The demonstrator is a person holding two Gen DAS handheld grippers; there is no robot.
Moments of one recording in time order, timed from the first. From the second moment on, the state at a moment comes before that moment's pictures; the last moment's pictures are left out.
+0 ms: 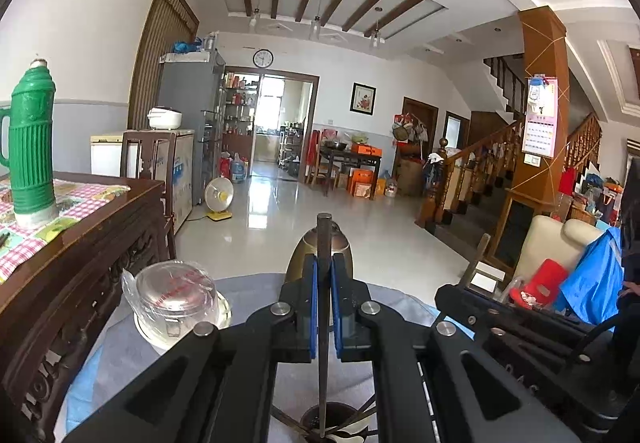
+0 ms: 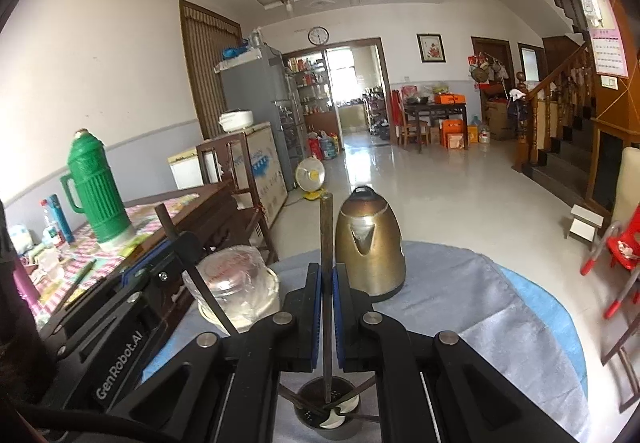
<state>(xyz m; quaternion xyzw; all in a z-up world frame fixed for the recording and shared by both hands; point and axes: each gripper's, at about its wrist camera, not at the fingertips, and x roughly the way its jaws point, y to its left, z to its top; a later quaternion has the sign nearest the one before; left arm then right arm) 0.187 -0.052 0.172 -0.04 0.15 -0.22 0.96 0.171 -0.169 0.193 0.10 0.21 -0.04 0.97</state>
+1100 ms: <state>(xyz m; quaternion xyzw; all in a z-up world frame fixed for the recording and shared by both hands) 0.100 0.004 0.132 0.02 0.21 -0.13 0.97 0.122 -0.199 0.160 0.21 0.26 0.00 0.94</state>
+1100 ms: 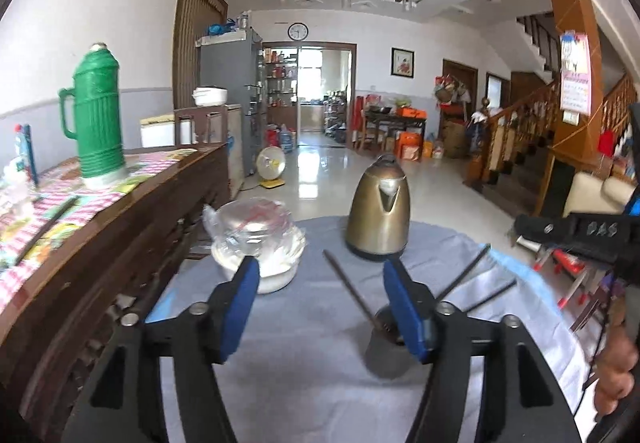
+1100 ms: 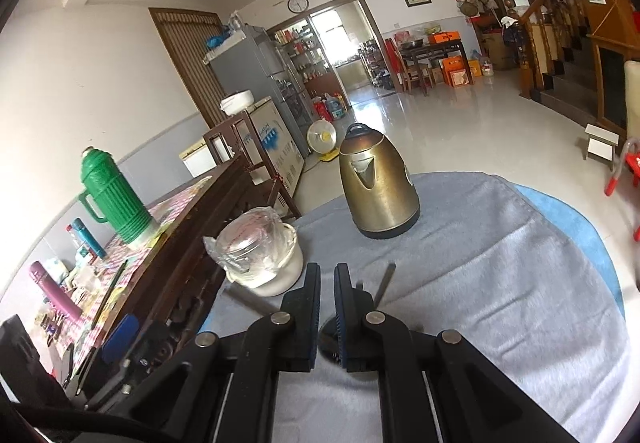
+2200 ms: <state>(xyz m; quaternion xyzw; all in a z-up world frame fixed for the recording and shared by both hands) -0.048 0.024 0.141 0.10 0.20 -0.03 0.97 -0.100 -0.199 0.123 0.19 0.24 -0.05 0.95</state>
